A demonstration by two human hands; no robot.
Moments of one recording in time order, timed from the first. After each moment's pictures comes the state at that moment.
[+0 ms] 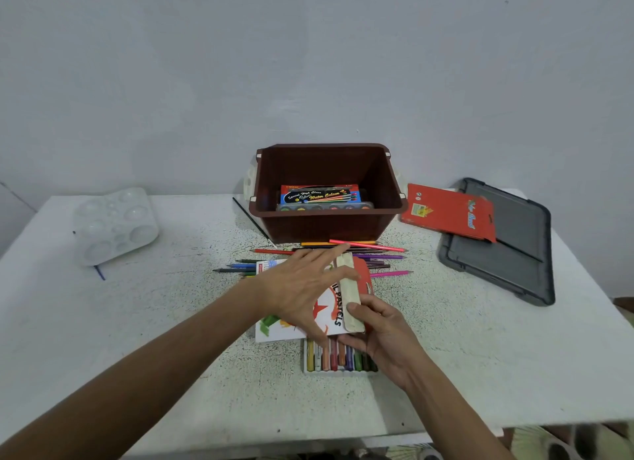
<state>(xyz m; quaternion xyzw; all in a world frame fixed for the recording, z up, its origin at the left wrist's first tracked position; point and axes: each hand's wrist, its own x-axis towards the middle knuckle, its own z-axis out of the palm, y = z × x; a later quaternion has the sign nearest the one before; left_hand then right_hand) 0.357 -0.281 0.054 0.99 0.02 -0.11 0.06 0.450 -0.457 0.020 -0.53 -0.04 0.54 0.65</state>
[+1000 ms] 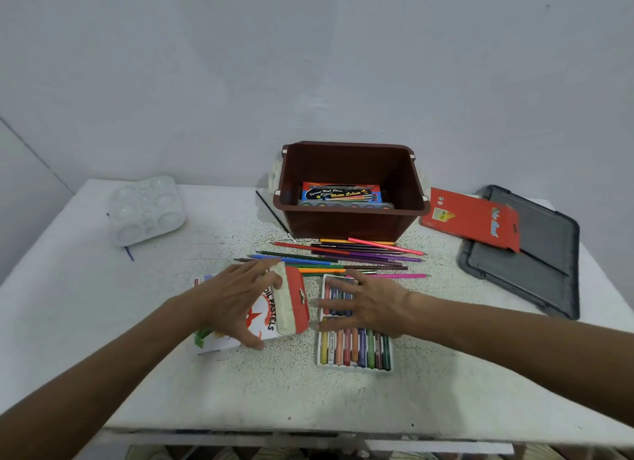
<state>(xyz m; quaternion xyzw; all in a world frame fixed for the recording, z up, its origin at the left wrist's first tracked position) 0.239 -0.238 0.035 0.97 0.16 -0.17 0.07 0.483 -0.390 0.035 0.40 0.82 0.03 0.40</state>
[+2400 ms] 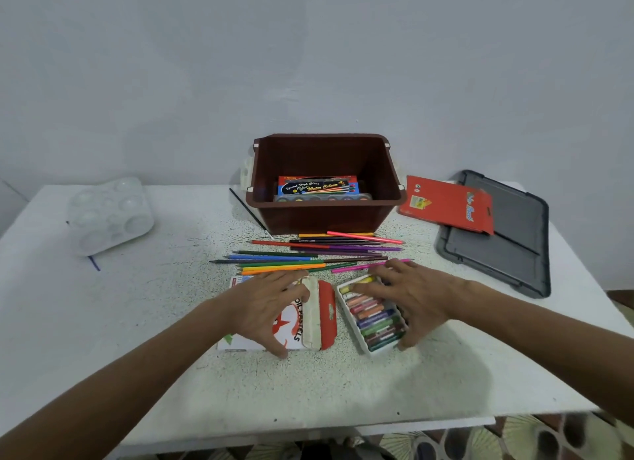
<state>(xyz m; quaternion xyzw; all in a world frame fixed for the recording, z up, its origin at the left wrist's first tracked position) 0.300 -0.262 0.007 0.98 0.06 -0.18 0.09 0.556 -0.447 0.045 0.60 0.75 -0.14 0.24</state>
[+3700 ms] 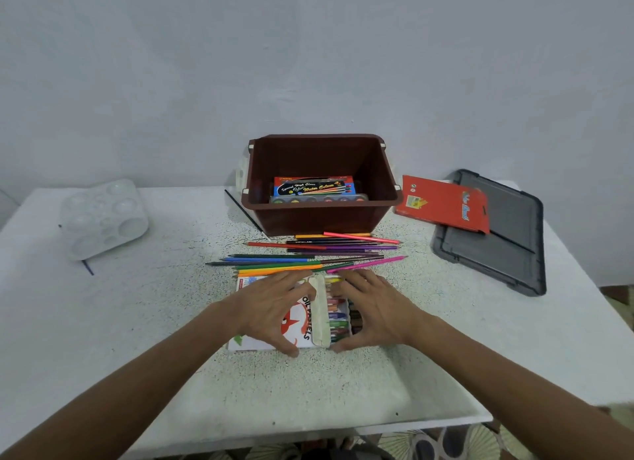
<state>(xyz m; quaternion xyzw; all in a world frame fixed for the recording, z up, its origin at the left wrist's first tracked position) 0.315 -0.273 0.007 0.97 0.08 -0.18 0.12 0.505 -0.444 -0.001 0.71 0.69 -0.13 0.00</state>
